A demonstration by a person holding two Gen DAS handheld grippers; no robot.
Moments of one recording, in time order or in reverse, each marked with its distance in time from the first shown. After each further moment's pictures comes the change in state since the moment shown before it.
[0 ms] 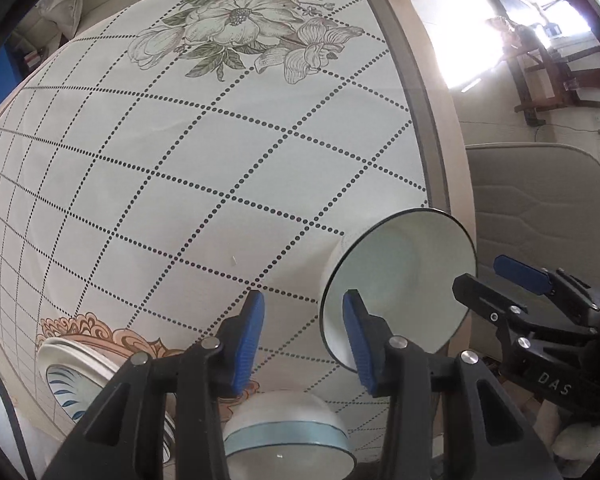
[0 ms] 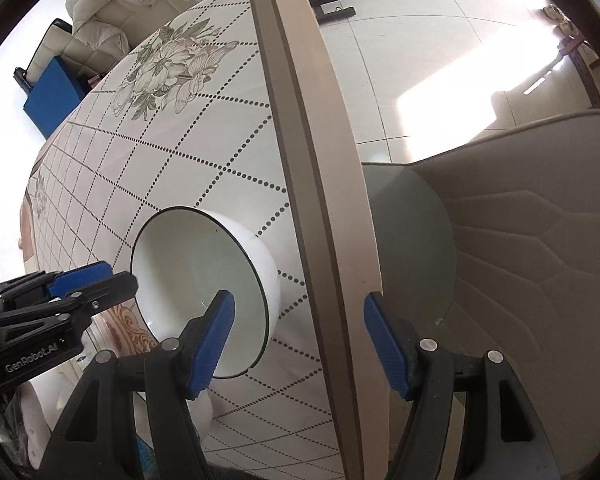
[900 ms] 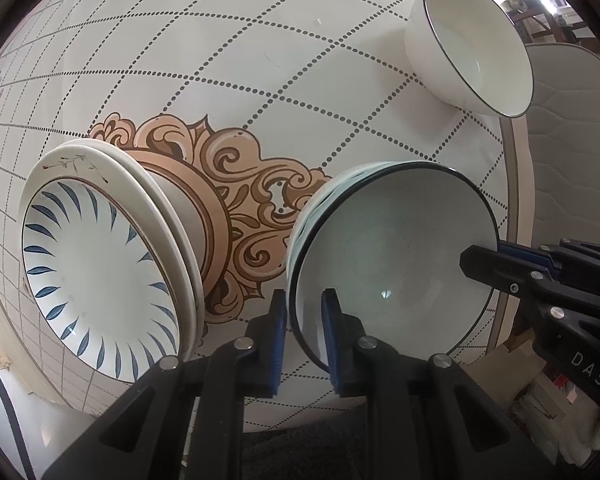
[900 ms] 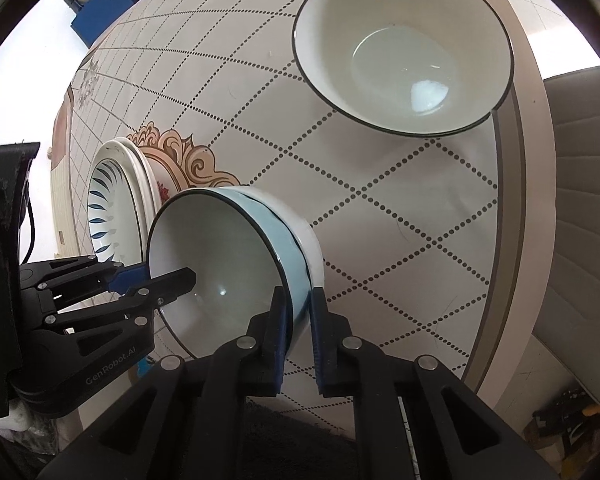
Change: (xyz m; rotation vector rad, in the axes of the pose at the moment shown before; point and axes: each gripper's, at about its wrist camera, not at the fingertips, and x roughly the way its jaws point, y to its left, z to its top) left arm 0.029 0.053 -0.167 0.002 0.097 0.015; right arm 0.036 0.105 -0.142 -0.124 0.161 0.116
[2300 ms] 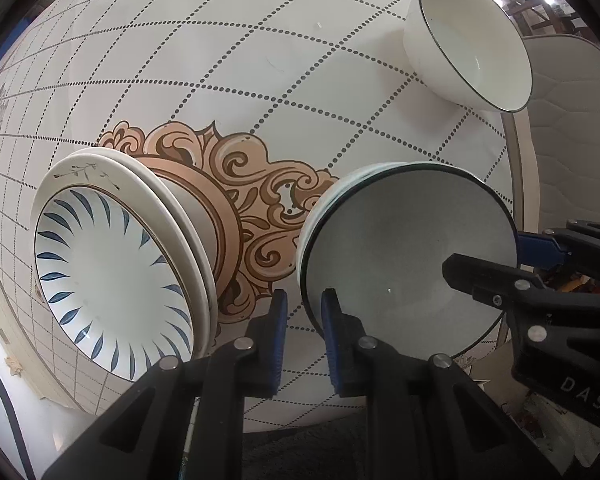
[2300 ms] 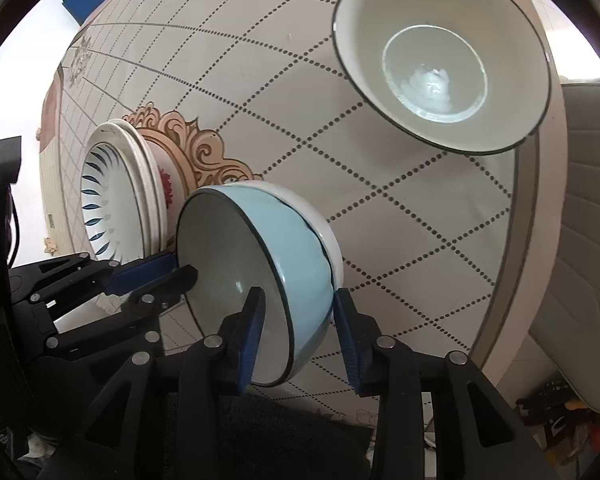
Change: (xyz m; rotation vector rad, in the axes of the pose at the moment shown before) left arm -0.002 -0.013 0.001 0.037 0.000 0.041; right arm 0.012 0.026 0.014 -0.015 0.083 -0.052
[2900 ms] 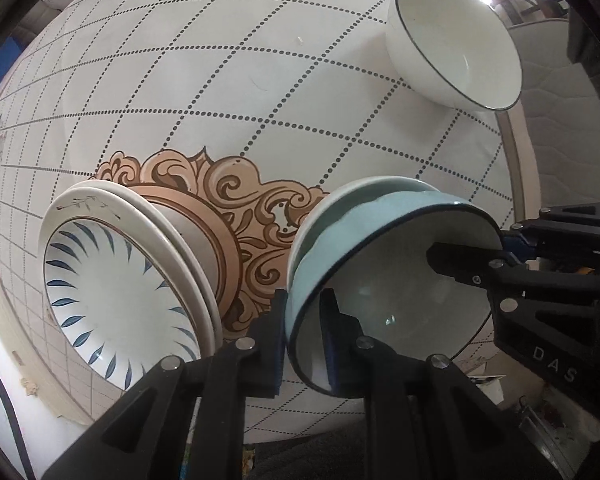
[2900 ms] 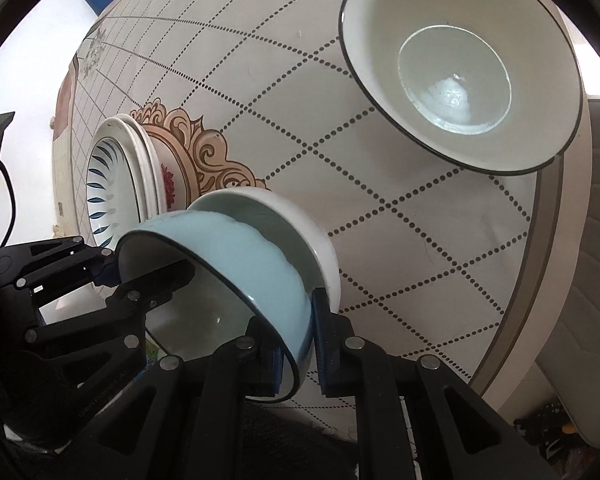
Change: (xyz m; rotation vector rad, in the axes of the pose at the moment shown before) left arm -0.008 -0.006 0.012 0.054 -0.019 0.046; right arm 0.015 -0.004 0.004 -0.059 -0.016 0.007
